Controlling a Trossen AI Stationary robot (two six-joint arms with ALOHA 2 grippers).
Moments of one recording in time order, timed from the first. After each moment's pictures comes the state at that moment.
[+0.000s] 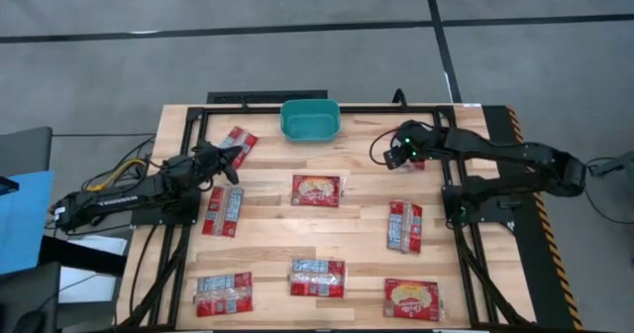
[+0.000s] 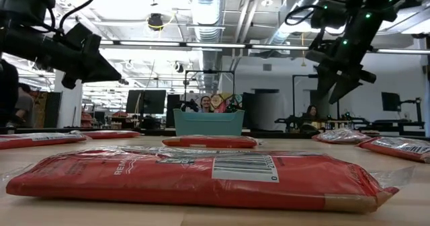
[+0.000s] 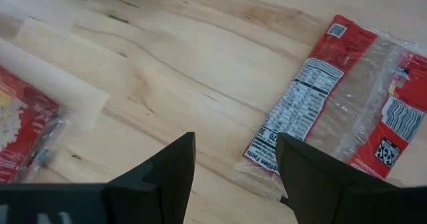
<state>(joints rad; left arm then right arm) 0.31 0.23 0.01 0.17 -0.48 -0.22 -0.46 1.08 0.68 -0.64 0.21 0.65</state>
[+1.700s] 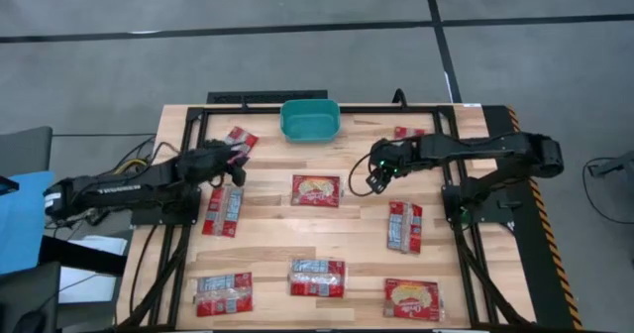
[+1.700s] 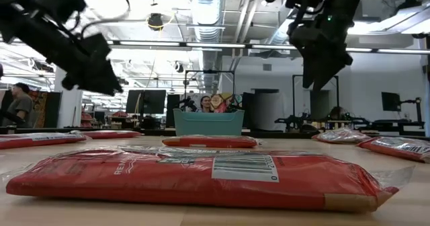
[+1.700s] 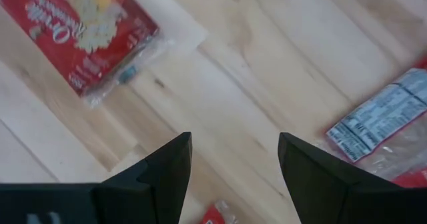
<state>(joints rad) 0.31 0.59 0.24 -0.17 -0.47 -0.35 -0.14 1.33 0.96 -0.83 0.21 0.63</state>
